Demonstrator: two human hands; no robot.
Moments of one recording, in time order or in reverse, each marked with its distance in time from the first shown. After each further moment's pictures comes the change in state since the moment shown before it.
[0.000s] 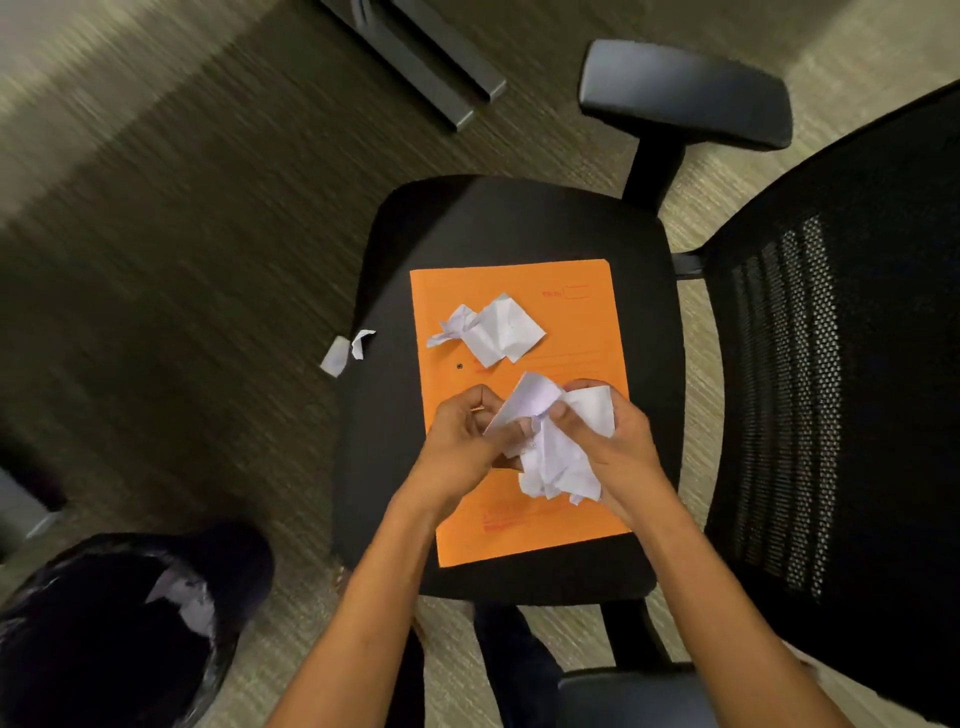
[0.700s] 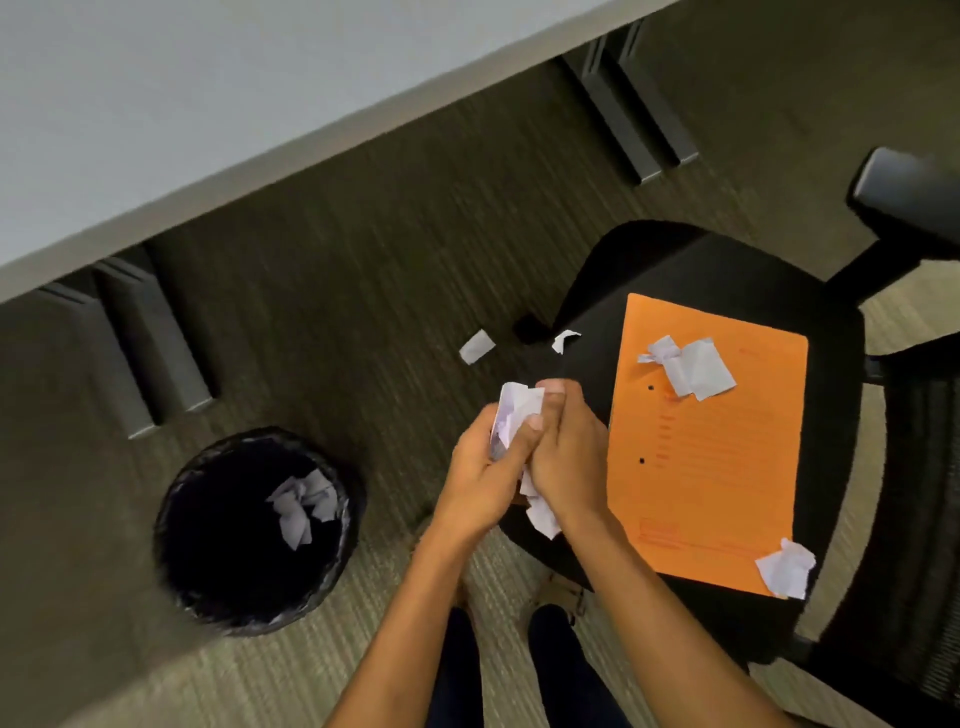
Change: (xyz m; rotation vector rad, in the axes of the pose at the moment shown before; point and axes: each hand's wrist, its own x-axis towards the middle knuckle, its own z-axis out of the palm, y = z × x) left_hand -0.121 -0.014 -0.140 -0.062 0.384 0.221; right_hand -0.076 -0.001 0.237 -0.654 -0.066 -0.338
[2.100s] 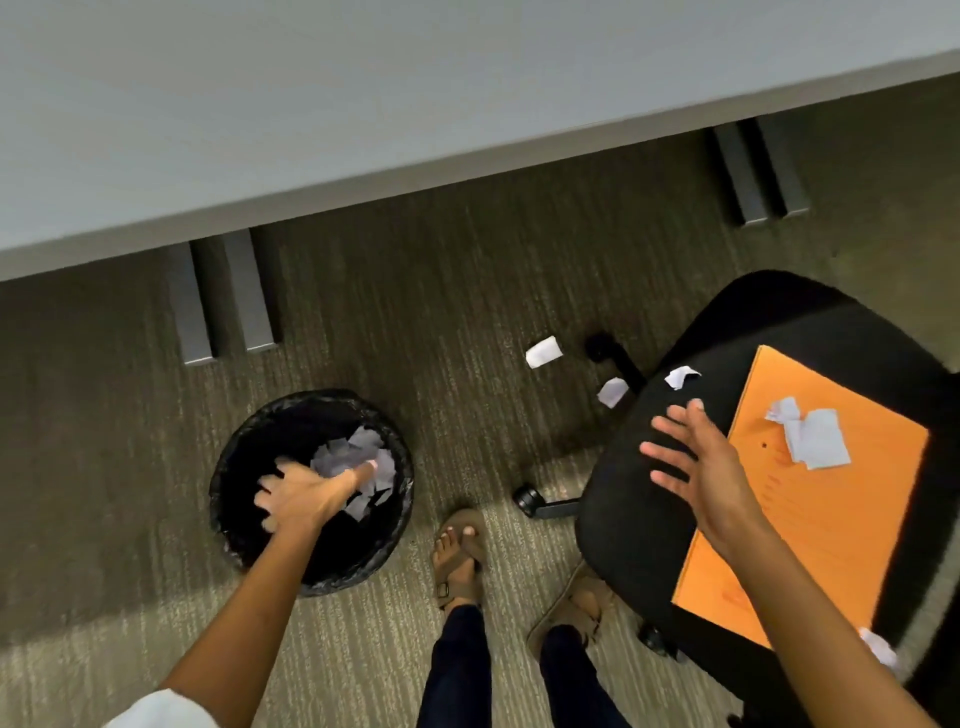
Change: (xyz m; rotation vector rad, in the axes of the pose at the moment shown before) left_hand -0.036 -0.108 -0.281 0.559 0.656 -0.931; right_hand 0.030 -0.005 0.010 0.355 -0.298 0.460
